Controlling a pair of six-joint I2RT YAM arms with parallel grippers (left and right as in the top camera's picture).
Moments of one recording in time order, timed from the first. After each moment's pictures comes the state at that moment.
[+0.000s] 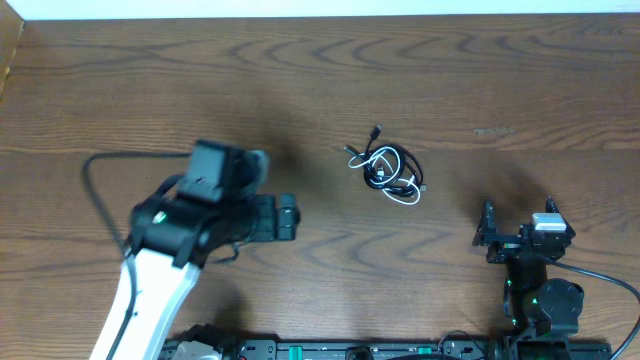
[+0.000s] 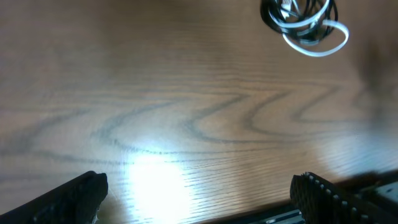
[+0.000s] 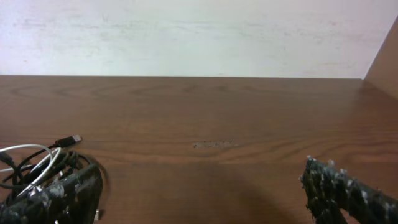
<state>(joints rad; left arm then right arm) -0.33 1.14 1.13 -1.18 0.23 -0.31 0.00 0.01 0.01 -0.07 0.03 -0.01</state>
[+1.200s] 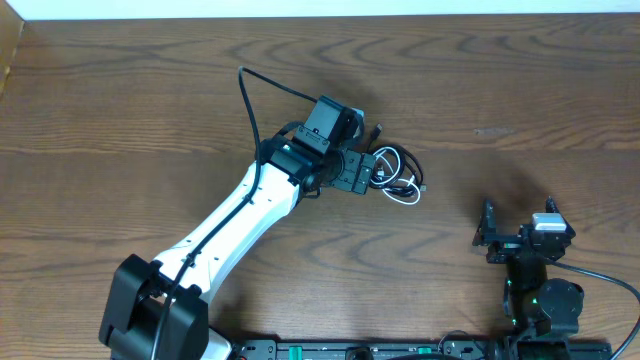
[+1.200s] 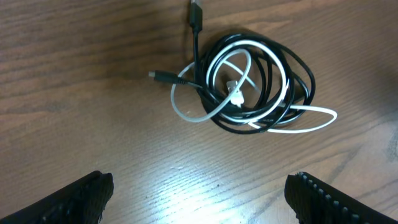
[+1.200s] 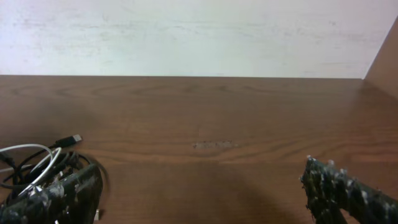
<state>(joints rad) -0.58 1.63 1.23 -0.66 0.10 -0.23 0.00 0.01 0.01 -0.07 0.03 -0.01</state>
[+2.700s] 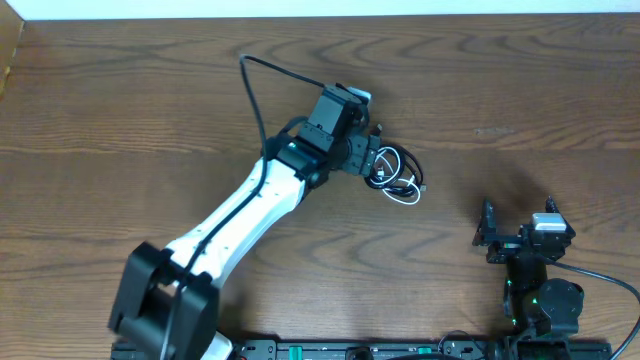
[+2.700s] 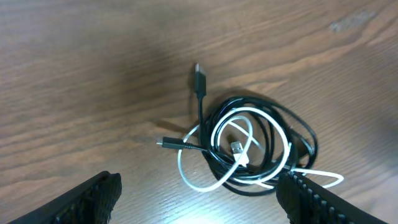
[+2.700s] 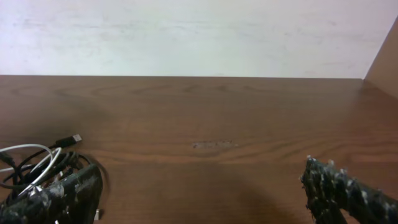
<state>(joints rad) -0.58 1.69 1.23 -0.45 0.05 -0.20 0.00 0.01 0.01 -0.07 0.03 -0.01</state>
